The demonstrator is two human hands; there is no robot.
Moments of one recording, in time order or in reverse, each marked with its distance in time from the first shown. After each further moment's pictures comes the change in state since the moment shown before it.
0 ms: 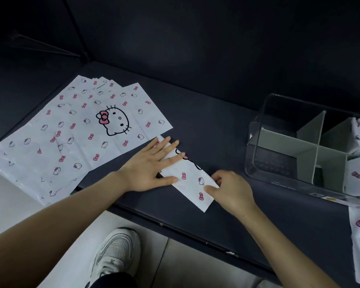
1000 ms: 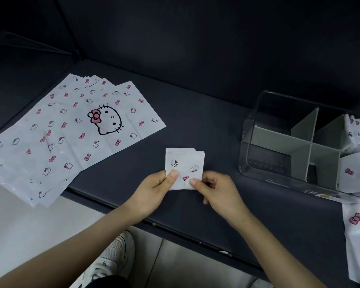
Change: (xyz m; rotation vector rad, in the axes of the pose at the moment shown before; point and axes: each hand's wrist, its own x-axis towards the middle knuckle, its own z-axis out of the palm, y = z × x) left_hand -0.016 0.091 -0.021 -1.380 0.178 -0.540; right_hand -0.014 0.001 0.004 0.617 -0.092 -0.126
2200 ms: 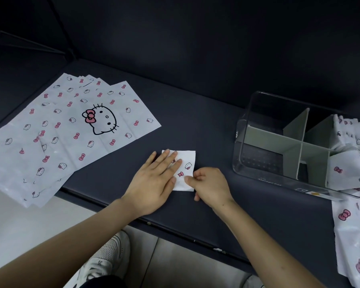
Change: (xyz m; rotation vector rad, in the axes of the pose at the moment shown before) left_hand 0.030 -0.032 -0.008 1.216 0.077 0.533; right_hand 0.018 -0.004 0.007 -0.196 0.054 0.217
